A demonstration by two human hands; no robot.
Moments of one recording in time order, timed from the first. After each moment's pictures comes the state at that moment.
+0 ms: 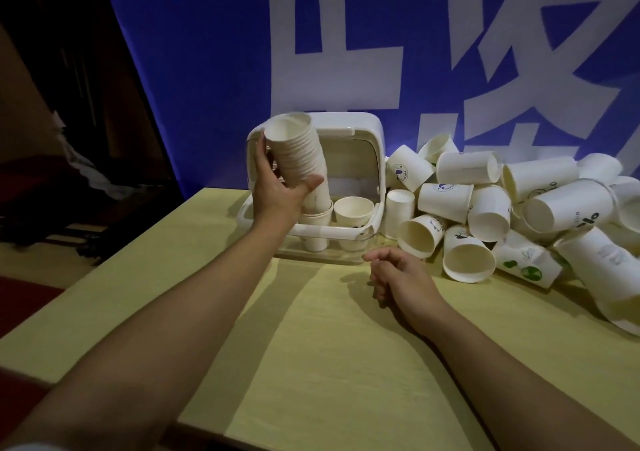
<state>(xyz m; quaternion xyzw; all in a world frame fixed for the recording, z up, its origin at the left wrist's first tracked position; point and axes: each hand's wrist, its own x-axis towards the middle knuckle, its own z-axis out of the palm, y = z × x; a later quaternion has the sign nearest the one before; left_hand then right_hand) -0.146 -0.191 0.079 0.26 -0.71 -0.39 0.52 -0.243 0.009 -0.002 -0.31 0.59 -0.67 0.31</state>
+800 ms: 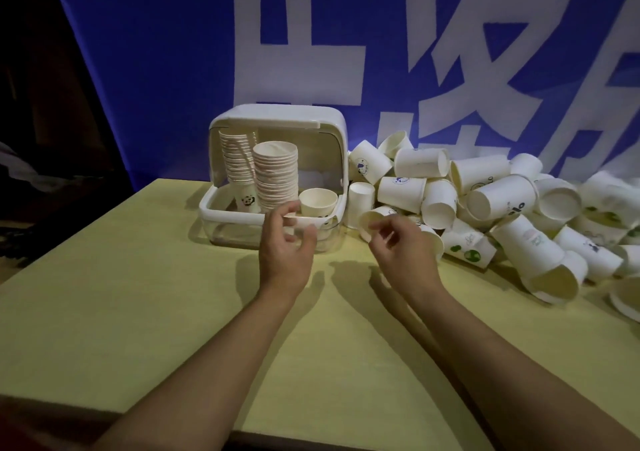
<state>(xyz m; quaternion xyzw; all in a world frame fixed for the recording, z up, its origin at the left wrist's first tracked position) -0.146 -0.099 -0.001 0.23 -0.69 -0.43 0.54 -0.259 0.046 0.022 -0.36 0.78 -0.51 -0.06</state>
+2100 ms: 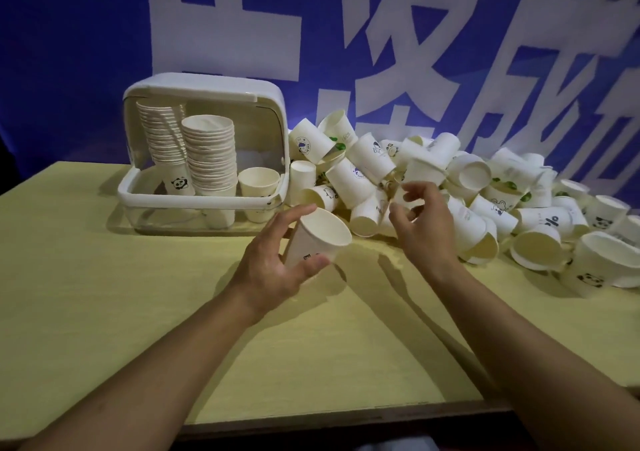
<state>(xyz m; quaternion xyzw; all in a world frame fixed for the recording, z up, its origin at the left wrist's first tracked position) -0.123 -0.051 0.003 0.03 -0.82 -0.47 0.32 -0.290 0.129 0.040 -0.25 0.81 -0.50 -0.16</state>
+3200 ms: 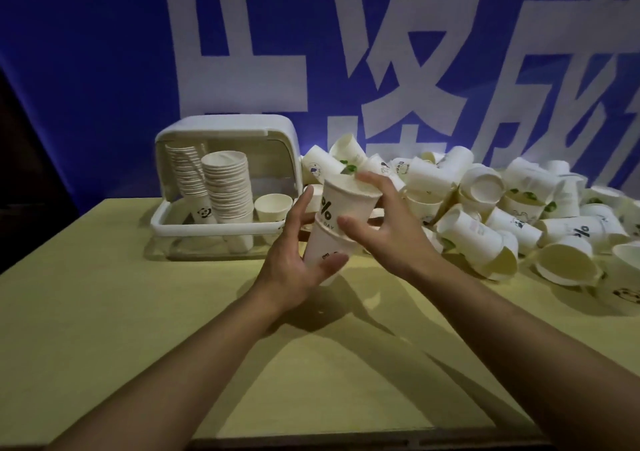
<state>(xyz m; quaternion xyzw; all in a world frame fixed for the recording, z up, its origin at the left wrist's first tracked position) -0.137 -0.039 0.040 0.06 -0.83 -0.46 0.32 -0.249 0.103 0.084 -0.42 0.74 -0.52 0.00</state>
